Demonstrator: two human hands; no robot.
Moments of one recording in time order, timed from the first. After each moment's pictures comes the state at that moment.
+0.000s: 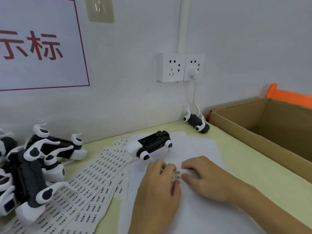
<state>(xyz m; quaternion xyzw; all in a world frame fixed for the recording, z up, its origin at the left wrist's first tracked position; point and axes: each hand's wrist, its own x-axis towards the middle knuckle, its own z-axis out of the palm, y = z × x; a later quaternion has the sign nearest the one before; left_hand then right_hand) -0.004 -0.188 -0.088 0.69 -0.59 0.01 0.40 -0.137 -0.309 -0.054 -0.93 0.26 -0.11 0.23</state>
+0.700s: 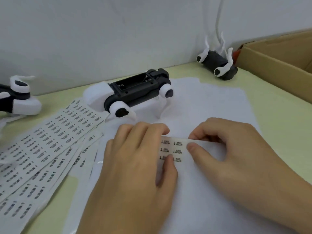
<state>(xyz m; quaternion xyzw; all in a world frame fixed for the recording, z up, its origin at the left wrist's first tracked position) 0.000 -0.193 -0.103 0.72 -0.58 0.11 0.37 -0.137 -0.300 -0.080 -0.86 0.34 -0.24 0.30</state>
